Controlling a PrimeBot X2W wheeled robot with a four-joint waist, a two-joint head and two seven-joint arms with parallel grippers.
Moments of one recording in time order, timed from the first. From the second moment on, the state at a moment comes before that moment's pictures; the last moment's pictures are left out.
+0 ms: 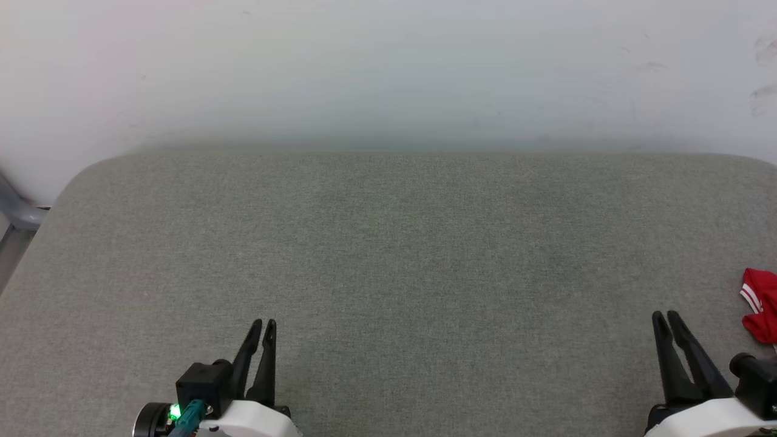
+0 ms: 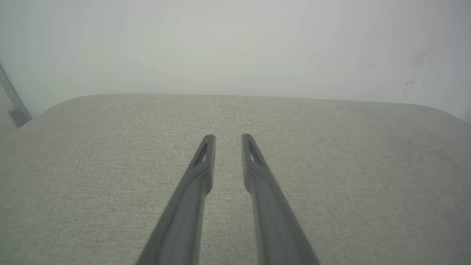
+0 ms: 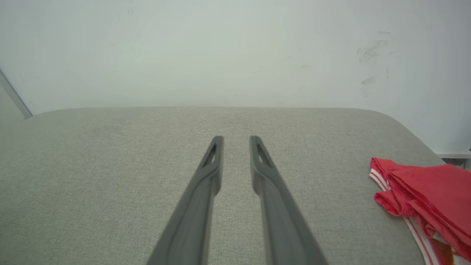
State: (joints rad) left arm -0.02 0.21 -0.28 0.17 -0.33 0.12 -0.26; right arm 0.16 -0.06 -0.11 -0.16 0.13 0.13 0.02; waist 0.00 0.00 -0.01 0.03
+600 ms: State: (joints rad) left arm -0.01 0.17 -0.20 0.20 -0.64 0.07 -0.18; right arm 0.12 -0.05 -0.11 -0.06 0.48 0.13 0.04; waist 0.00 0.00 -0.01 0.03
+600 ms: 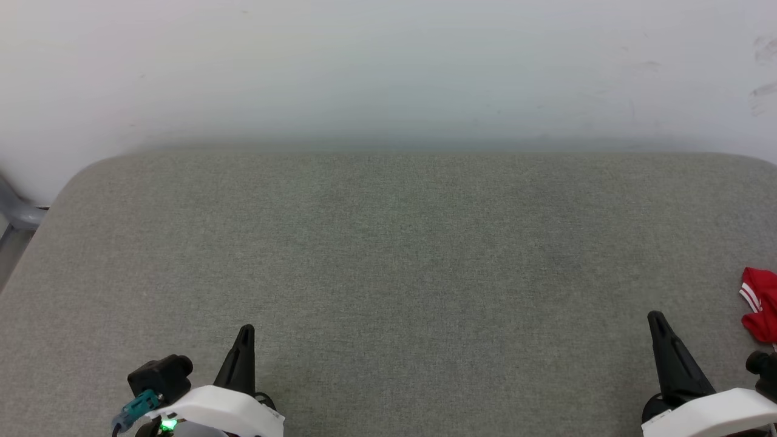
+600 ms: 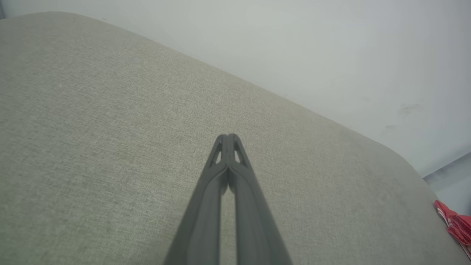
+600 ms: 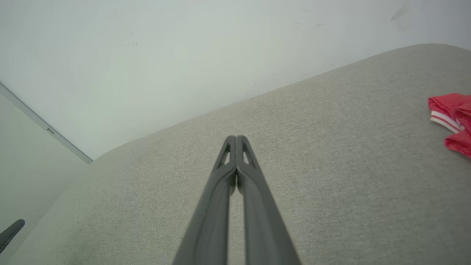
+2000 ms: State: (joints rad) left arm -0.06 0.12 -0.05 0.22 -1.14 -0.03 -0.04; right arm 0.01 -0.05 -0.11 0.10 1.06 0.13 0.07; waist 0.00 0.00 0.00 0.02
